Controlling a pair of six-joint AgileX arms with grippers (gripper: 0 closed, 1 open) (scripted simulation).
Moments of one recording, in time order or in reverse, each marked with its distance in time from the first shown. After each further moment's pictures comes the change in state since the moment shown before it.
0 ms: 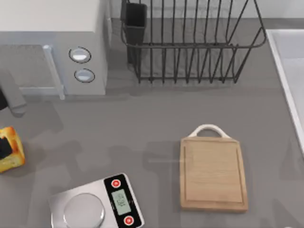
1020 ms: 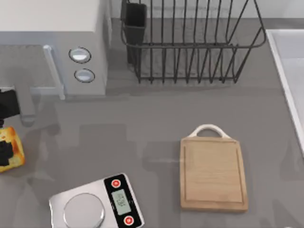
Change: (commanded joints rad) left arm 0.007 0.316 0.133 -0.035 0.000 0.198; right arm 0.000 0.000 0.000 0.000 0.000 0.000
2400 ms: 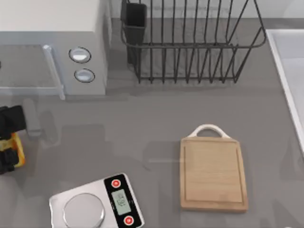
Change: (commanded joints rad) left arm 0.003 0.070 -0.088 0.157 0.000 0.004; right arm 0.000 0.000 0.000 0.000 0.000 0.000
